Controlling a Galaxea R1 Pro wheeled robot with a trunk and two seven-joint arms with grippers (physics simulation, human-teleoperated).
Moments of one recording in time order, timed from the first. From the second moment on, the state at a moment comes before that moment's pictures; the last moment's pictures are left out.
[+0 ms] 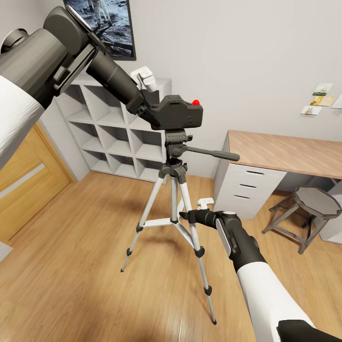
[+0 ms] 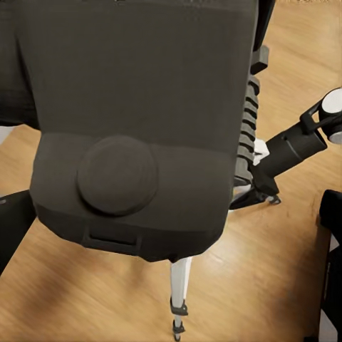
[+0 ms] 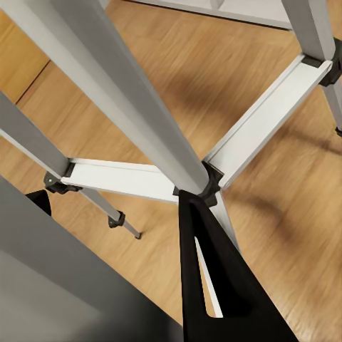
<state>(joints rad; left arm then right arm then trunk) -2.00 0.15 -0.89 -0.75 0.06 0.84 -1.44 -0.81 0.12 -0.02 -0.93 0.08 0.58 0.47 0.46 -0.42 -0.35</state>
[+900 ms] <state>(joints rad) -1.98 0.43 -0.55 -0.72 0.06 0.91 -1.25 -0.81 0.12 -0.02 -0.93 0.08 0.58 0.47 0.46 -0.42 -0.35</state>
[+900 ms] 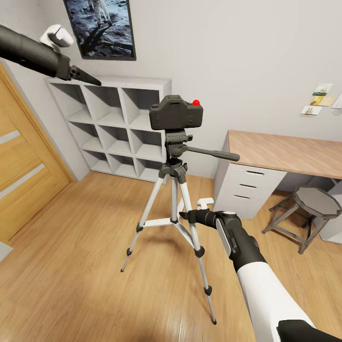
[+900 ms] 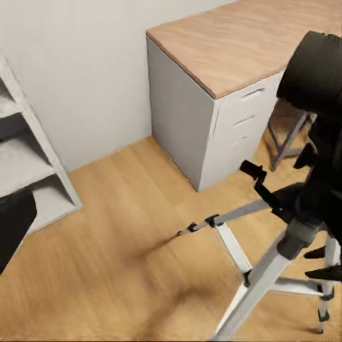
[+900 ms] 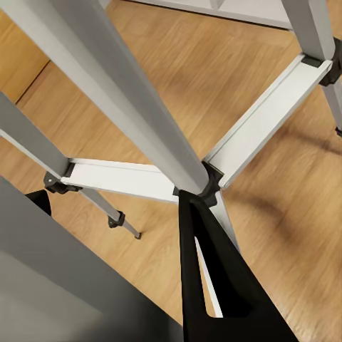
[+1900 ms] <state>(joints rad) -0.61 0.37 -0.53 0.00 0.47 0.19 -0.84 -0.81 0.12 -0.02 -0.93 0.08 0.58 0.47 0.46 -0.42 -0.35</state>
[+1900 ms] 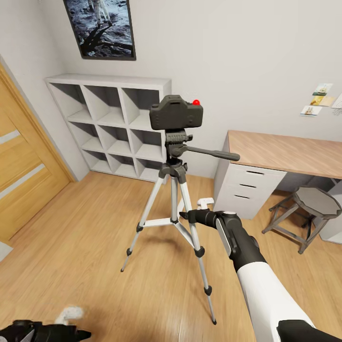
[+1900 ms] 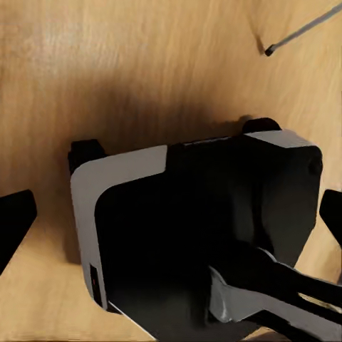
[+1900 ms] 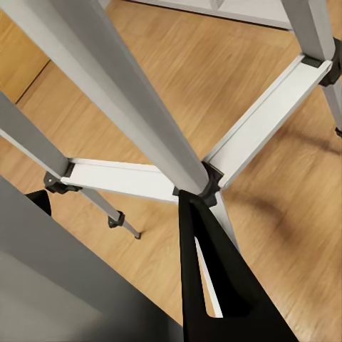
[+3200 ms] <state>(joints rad) -0.26 0.10 -0.52 0.00 1.05 0.09 0.18 -0.81 0.12 -0.03 -0.93 0.08 0.58 0.47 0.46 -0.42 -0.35</state>
